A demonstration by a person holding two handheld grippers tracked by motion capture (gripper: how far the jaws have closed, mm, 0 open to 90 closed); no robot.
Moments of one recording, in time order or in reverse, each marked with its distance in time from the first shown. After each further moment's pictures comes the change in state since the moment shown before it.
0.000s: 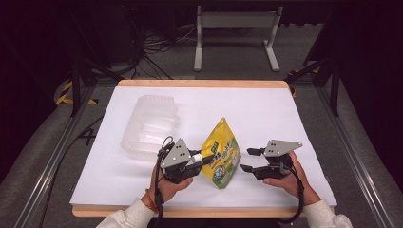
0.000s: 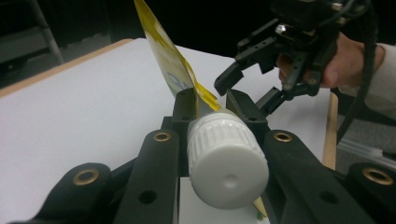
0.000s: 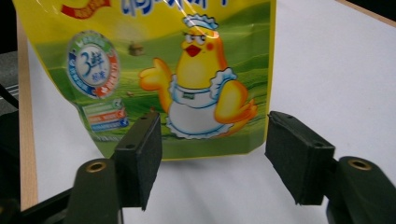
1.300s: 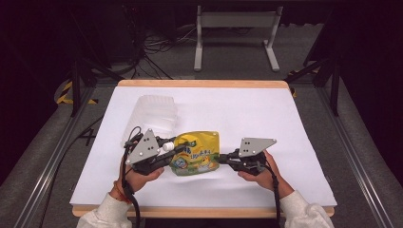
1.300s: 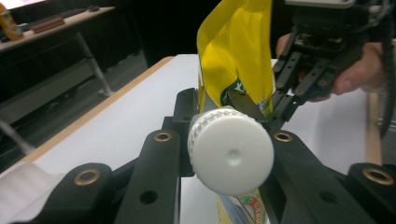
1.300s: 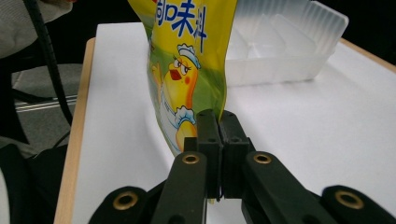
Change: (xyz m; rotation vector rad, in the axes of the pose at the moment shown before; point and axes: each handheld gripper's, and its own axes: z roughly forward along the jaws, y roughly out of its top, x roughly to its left) left arm 0.035 0.013 -0.065 -0.012 0.139 0.139; right arm 0.029 0.048 0.045 -0.140 0.164 -0.134
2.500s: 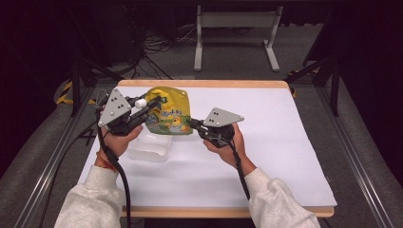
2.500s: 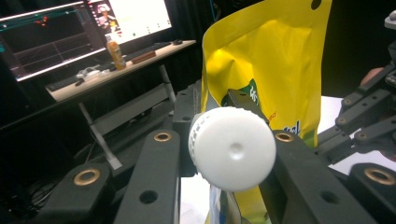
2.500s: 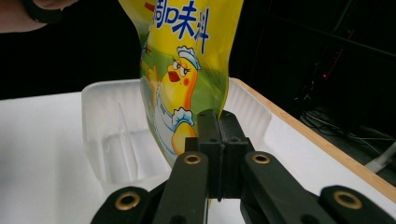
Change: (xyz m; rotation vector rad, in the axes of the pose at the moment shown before) left arm 0.087 0.028 -0.024 -0.114 0.276 -0.002; right arm -0.019 0.086 0.067 -0.119 -0.276 -0.005
